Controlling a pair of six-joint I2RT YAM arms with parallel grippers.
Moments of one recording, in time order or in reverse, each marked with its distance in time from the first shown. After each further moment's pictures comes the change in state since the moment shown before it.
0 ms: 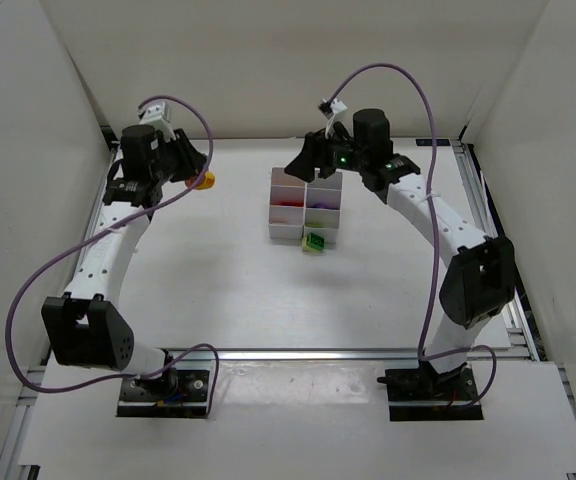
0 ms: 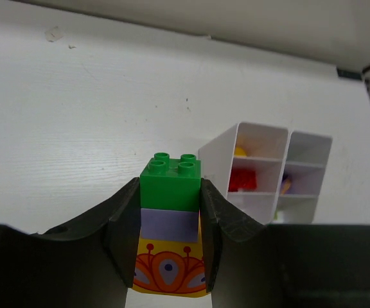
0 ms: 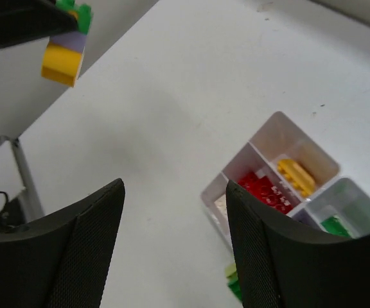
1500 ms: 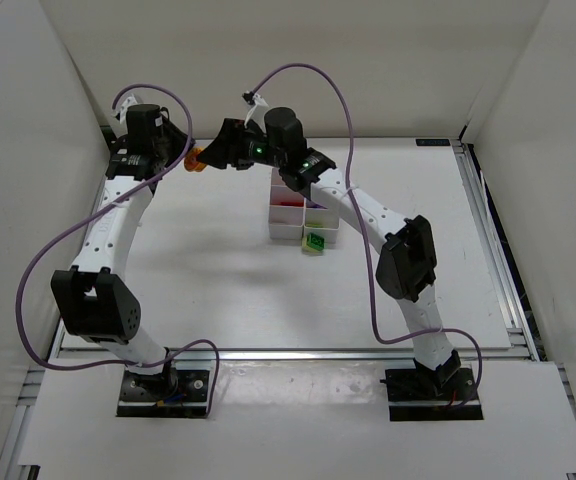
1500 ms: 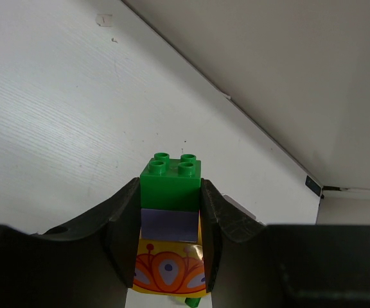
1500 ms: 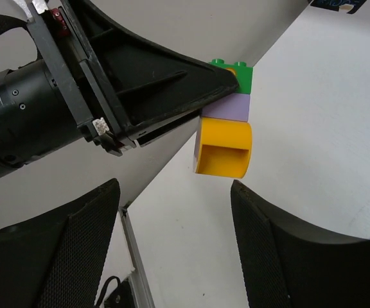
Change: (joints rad) left arm 0.002 0.169 0.261 -0.175 -0.299 -0.491; right arm 0.296 0.438 0.545 0.116 0.176 0.486
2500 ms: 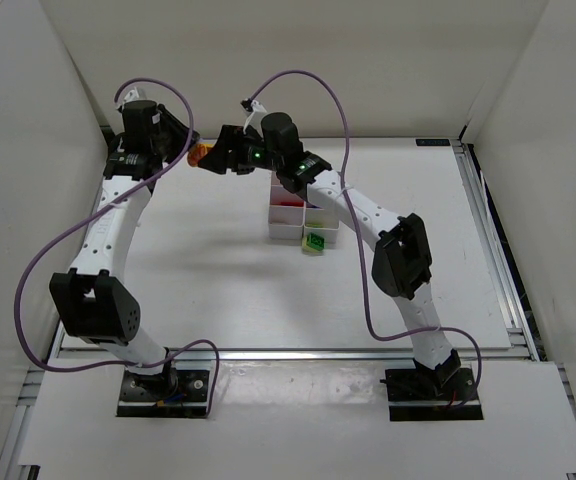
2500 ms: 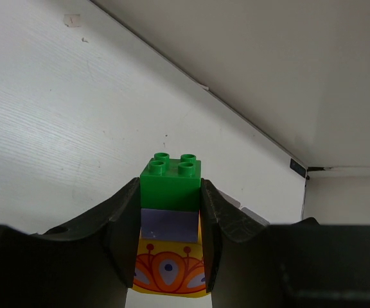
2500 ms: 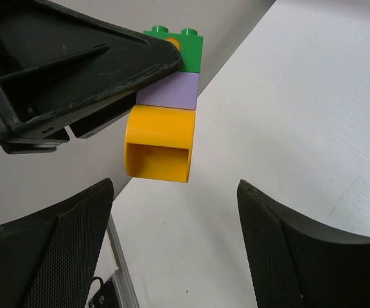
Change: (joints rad) left arm 0.000 -0.006 0.018 0.021 0.087 0.026; right arm -0.001 0.039 0.000 -0.015 0.019 -0.030
